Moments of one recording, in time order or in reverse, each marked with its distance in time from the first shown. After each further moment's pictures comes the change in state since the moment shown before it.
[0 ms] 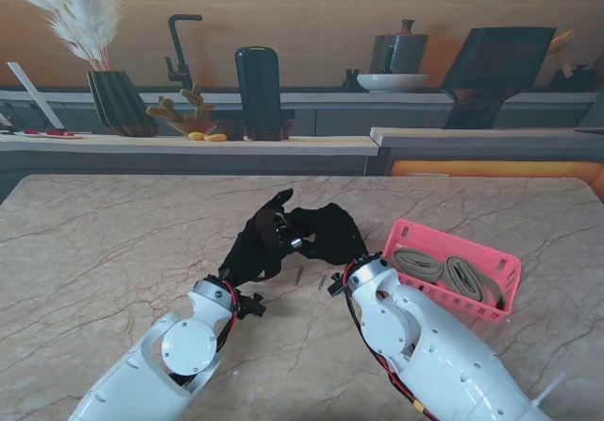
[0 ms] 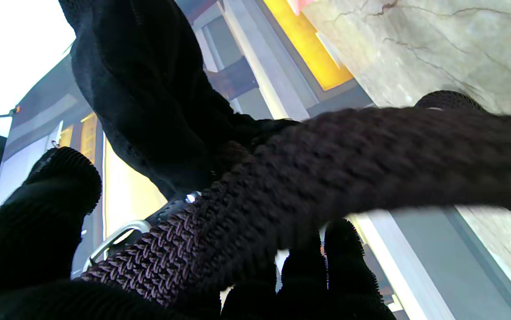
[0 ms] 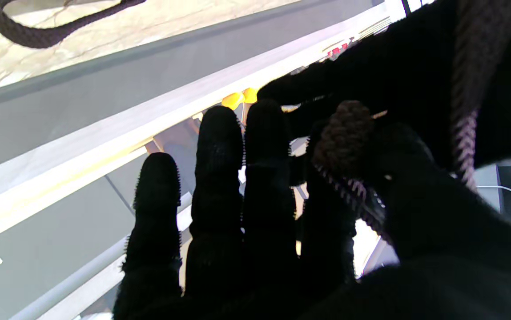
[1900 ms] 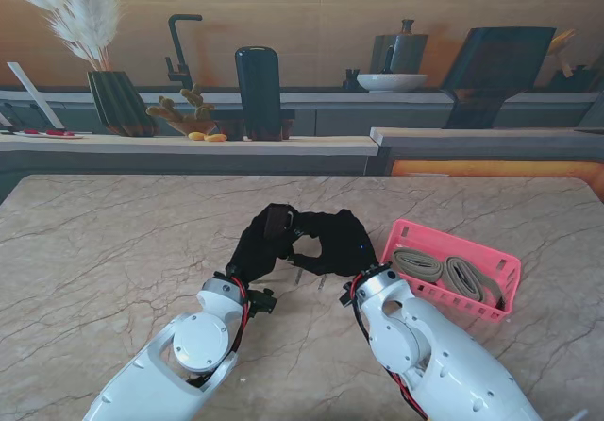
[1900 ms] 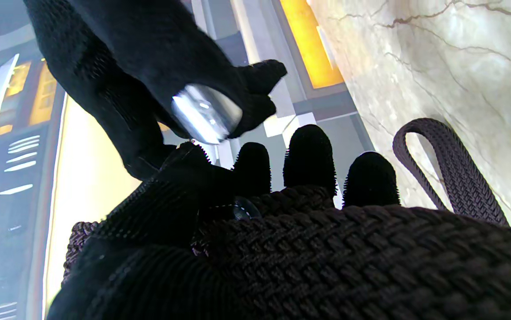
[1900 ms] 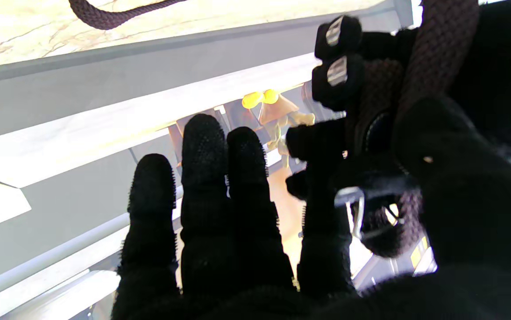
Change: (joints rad) left arm 0.016 -0.042 0.005 -0.056 -0.182 0.157 0.011; right arm -0.127 0.029 0.097 -0.141 -0.175 0.086 0.037; left_hand 0.615 0.100 -0.109 -0.001 0.186 -0.010 0.769 0.349 0.606 -0.058 0.372 0.594 0.670 0.072 0.808 0.442 0.470 0.257 0.803 0.306; right_hand -0.097 -0.211 0.055 0.124 -0.176 0.042 -0.347 0.320 -0.281 0.169 0.162 0.080 -0.074 0.117 0.113 0.057 -0.027 0.052 0.080 0.049
